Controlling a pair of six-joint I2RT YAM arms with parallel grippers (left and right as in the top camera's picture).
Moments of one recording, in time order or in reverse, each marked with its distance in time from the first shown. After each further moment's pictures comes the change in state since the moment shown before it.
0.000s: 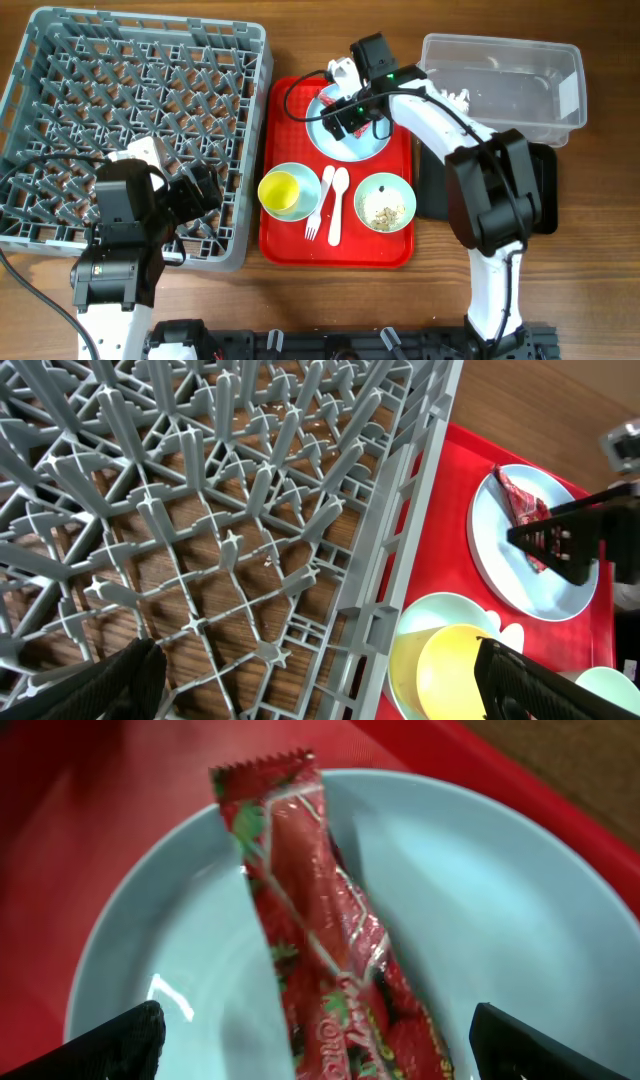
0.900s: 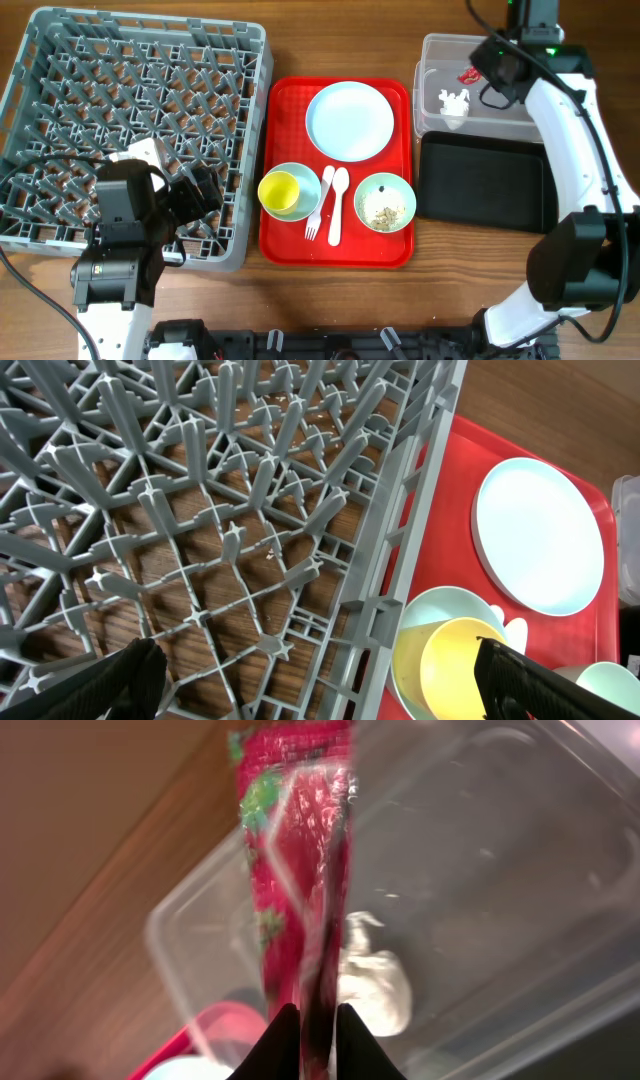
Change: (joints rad) left arm 0.000 0.003 0.000 -0.014 0.000 0.000; right arm -0.410 -0.399 -0.030 -0.185 0.346 0.988
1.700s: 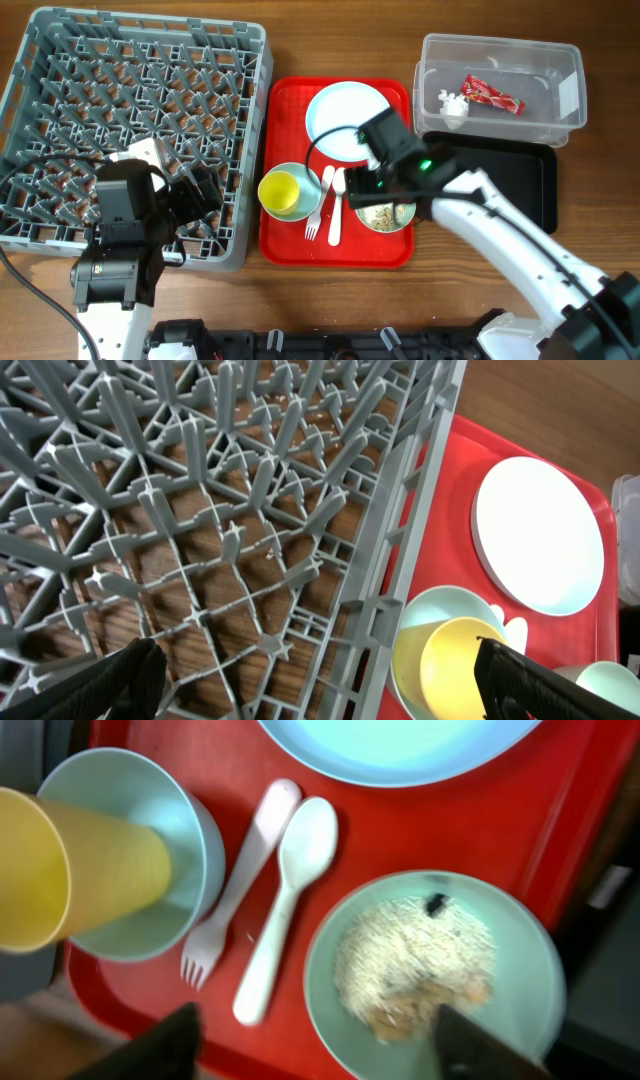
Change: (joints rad) left arm 0.000 0.001 0.000 -0.001 0.000 0.000; right arm 0.631 -0.310 -0.489 -0.063 -0.167 -0.366
